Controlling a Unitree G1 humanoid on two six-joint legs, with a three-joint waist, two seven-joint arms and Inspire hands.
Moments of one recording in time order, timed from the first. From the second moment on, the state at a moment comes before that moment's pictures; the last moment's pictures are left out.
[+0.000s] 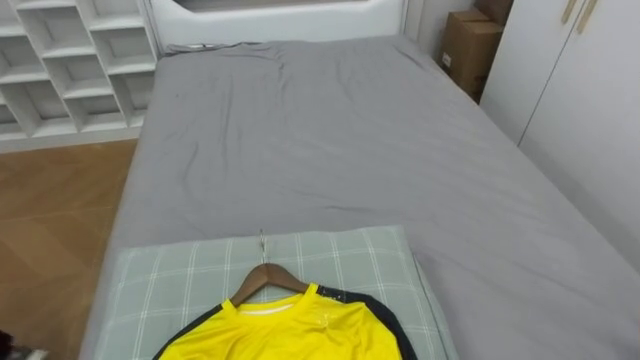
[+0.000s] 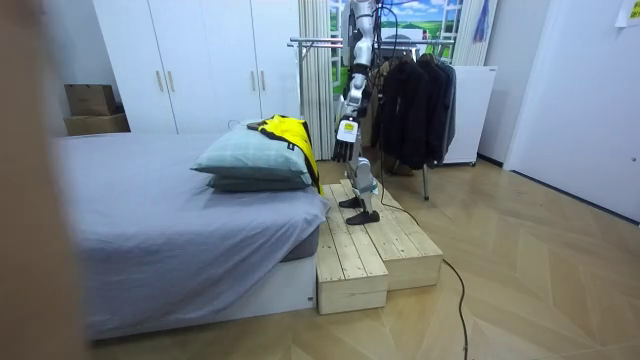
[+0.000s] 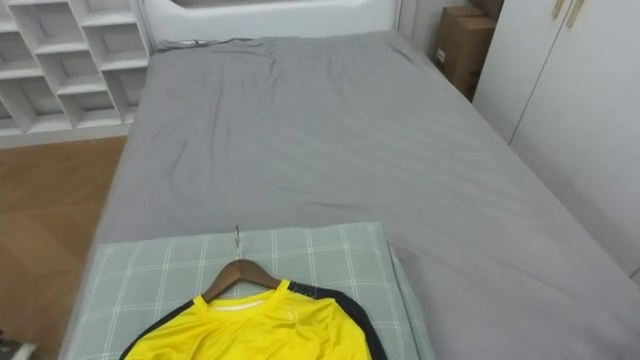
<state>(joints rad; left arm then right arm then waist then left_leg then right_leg) 0.13 0.19 0.09 1.23 -0.03 -0.01 0.03 0.14 -0.22 -0.14 1.28 0.39 0.00 0.18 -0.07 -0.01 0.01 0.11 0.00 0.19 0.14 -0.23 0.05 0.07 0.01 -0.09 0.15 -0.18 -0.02</state>
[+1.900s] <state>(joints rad) 0.15 0.23 0.26 0.93 0.20 -0.09 0.51 0.14 -0.24 -0.14 1.28 0.36 -0.02 0.15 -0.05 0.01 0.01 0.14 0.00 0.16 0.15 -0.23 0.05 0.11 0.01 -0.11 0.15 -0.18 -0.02</state>
